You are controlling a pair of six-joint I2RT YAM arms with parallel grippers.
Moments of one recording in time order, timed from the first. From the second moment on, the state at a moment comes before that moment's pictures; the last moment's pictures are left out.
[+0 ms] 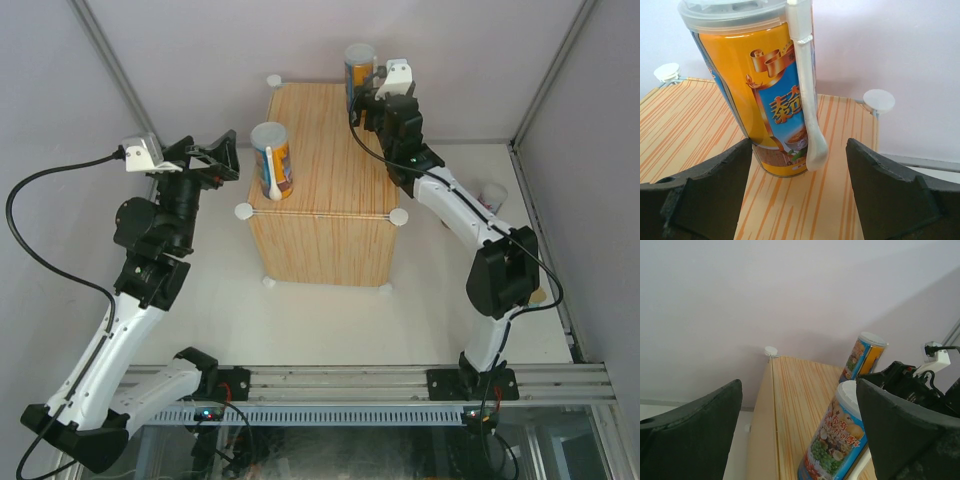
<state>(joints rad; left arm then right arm) -0.44 0.88 1.09 0.19 -0.29 -0.26 0.45 1.83 1.70 0.15 0.29 0.05</state>
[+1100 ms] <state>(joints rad) -0.41 0.78 1.03 0.16 -0.09 -0.20 0.45 1.82 1.67 0.09 0.29 0.06</state>
